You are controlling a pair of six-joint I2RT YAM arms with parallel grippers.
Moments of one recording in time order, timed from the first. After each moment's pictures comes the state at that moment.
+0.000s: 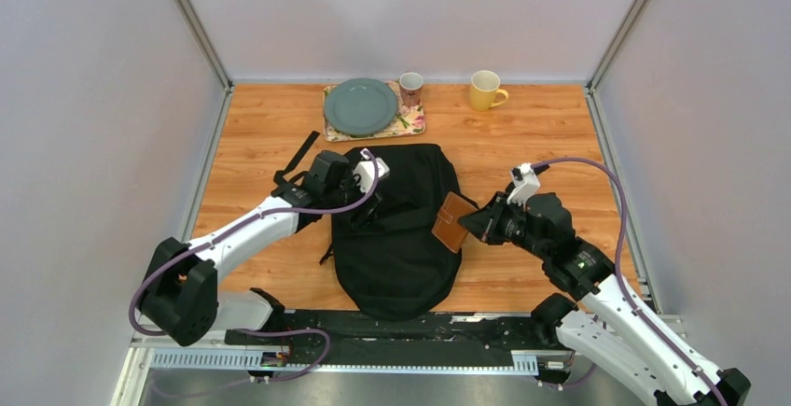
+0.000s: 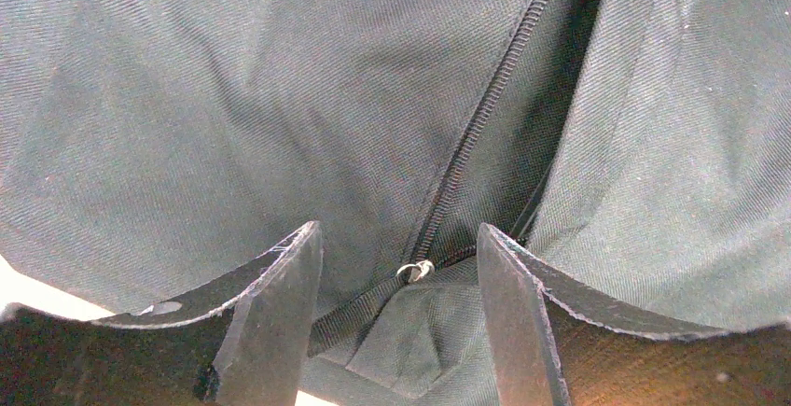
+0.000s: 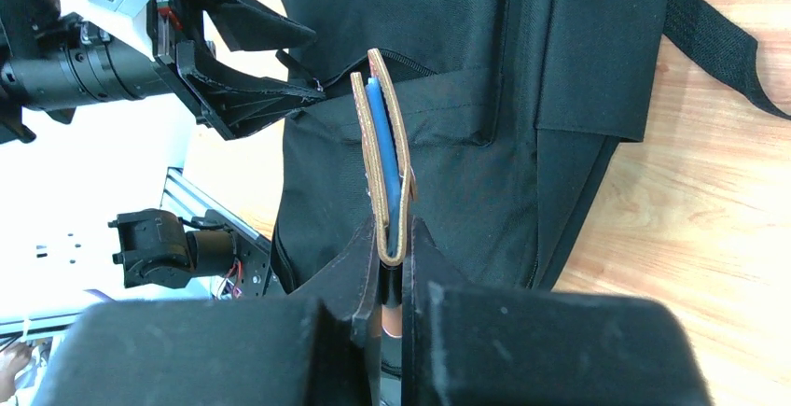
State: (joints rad) left arm -0.58 1.31 0.83 -0.33 0.31 0.27; right arm 0.62 0.62 0.59 -0.38 -0.13 0.75
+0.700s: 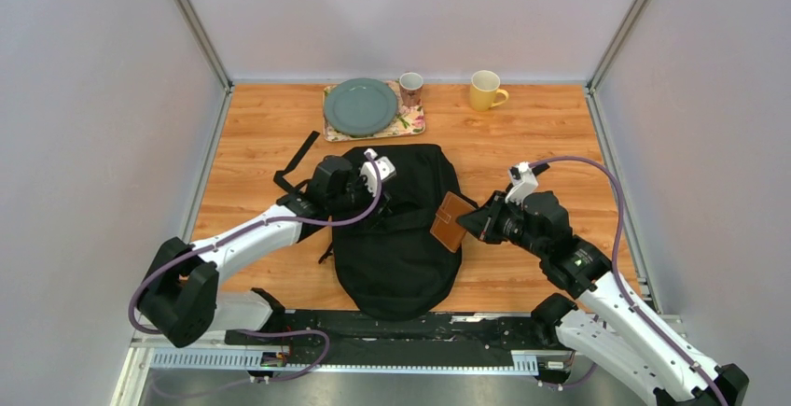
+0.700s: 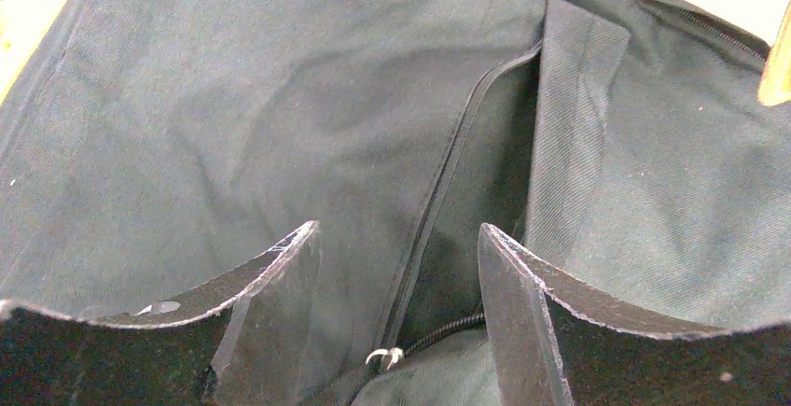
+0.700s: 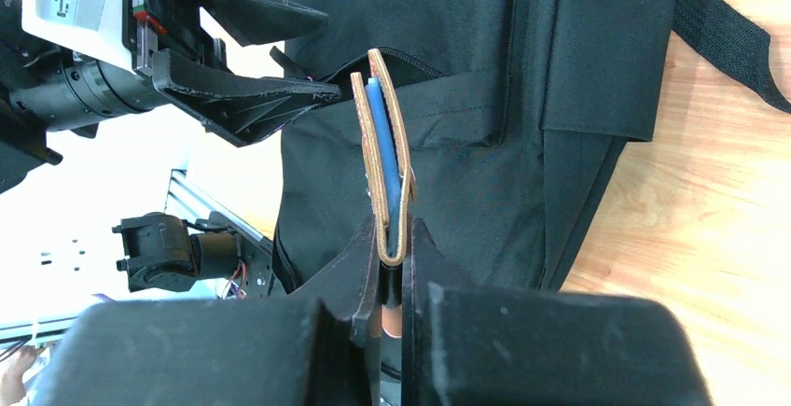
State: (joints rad) left arm -0.63 1.26 0.70 -0.02 0.30 0.20; right arm 0.62 0.64 0.59 -0.35 -0.13 0.76
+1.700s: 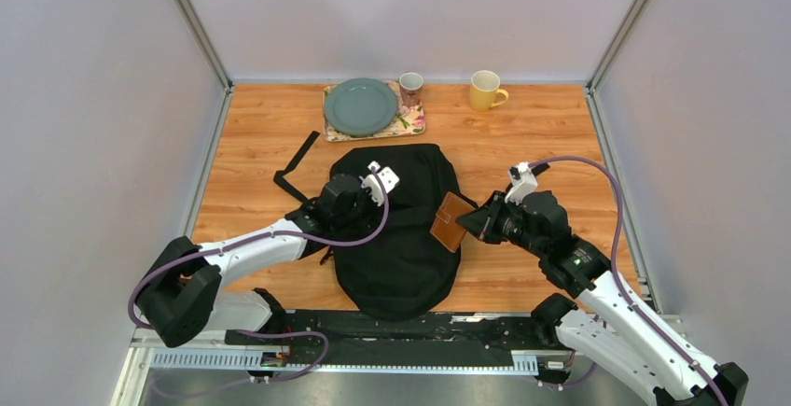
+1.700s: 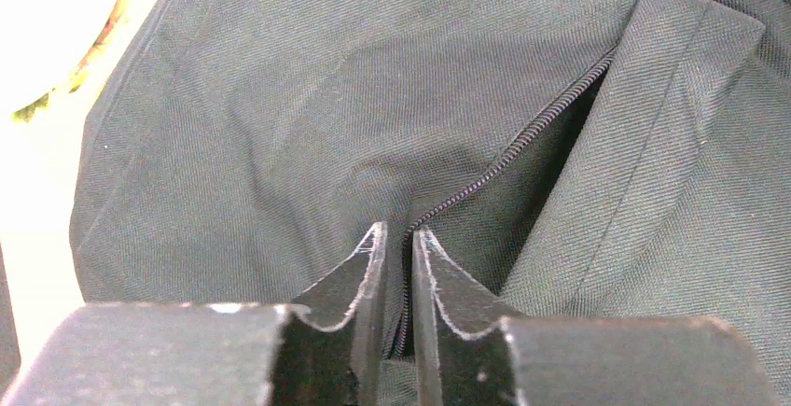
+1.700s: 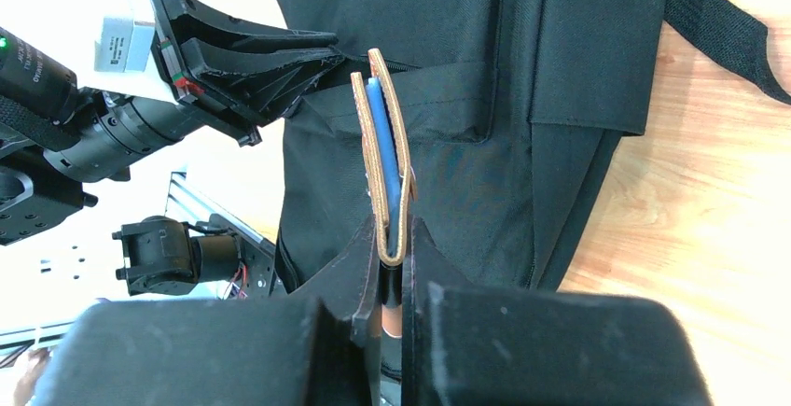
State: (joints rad) left arm -0.74 1.28 0.60 0.16 -0.01 0.20; right arm 0.62 0.65 0.59 -0.35 -0.12 0.77
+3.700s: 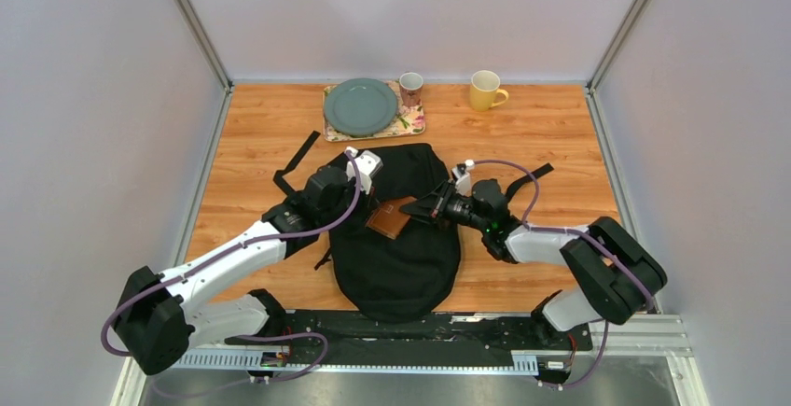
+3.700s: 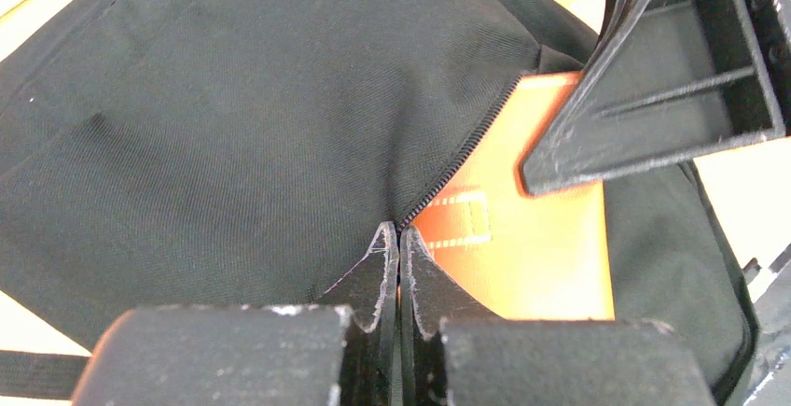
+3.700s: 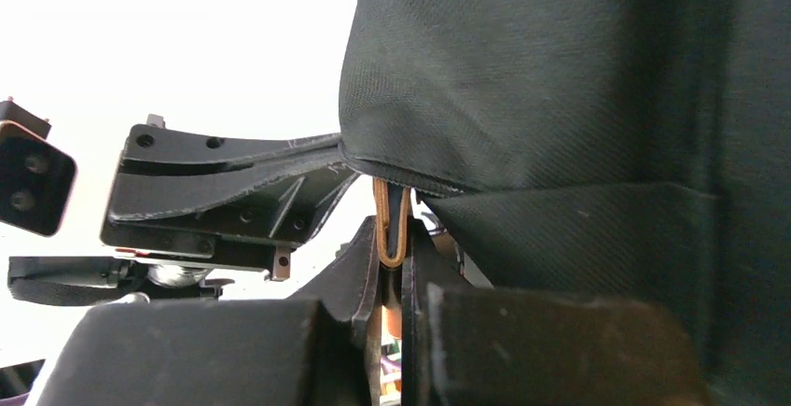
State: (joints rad) left arm -0.74 1.10 0.71 -0.14 0.05 -0.13; right arm 0.64 1.50 0.46 0.83 -0.48 1.47
